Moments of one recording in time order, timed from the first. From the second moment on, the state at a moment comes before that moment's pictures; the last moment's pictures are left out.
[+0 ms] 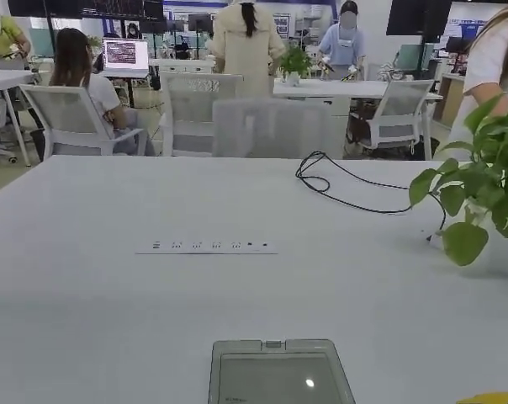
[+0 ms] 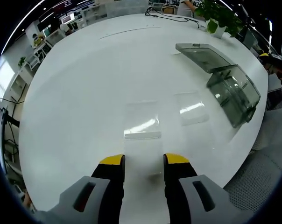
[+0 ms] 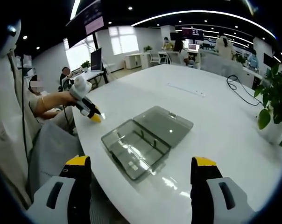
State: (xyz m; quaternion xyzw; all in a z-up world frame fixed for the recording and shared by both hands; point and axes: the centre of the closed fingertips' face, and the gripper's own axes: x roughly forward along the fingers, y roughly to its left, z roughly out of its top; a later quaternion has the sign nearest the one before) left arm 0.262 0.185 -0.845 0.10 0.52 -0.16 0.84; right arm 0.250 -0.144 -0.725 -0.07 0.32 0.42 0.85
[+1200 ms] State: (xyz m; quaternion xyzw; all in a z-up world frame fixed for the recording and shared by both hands) left arm 0.271 0.100 -0.784 -0.05 0.35 -0.20 0.91; right arm 0.263 -0.084 -0.711 0.15 0.29 0.37 0.87
